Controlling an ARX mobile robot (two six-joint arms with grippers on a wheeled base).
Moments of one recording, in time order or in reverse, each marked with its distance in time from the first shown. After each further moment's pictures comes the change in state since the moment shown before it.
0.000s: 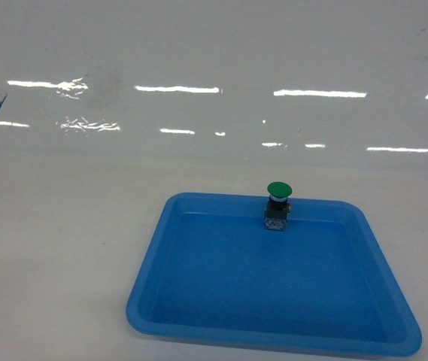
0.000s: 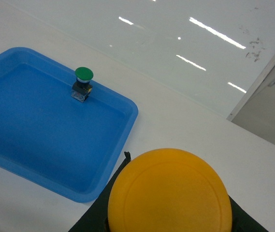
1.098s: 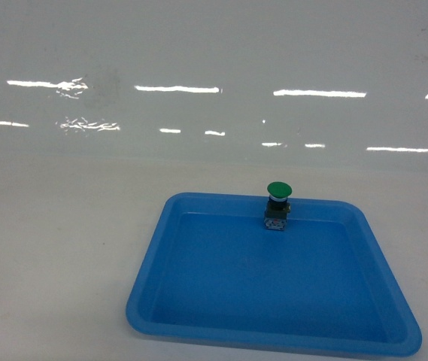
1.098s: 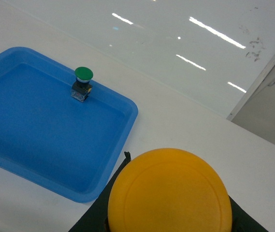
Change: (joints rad) left arm 0.257 -0.117 -0.063 -0.069 0.166 0.063; right arm 0.000 0.000 0.000 0.000 0.000 0.000
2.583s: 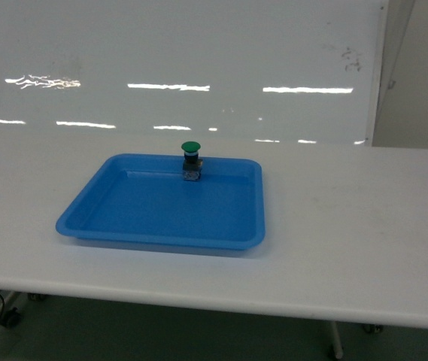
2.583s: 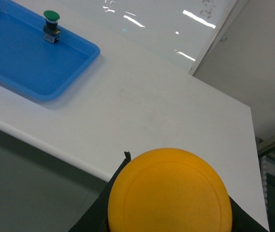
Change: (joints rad) left arm 0.000 -0.002 0.000 -0.002 0.000 0.002; right arm 0.000 0.000 0.000 -0.002 0.000 0.000
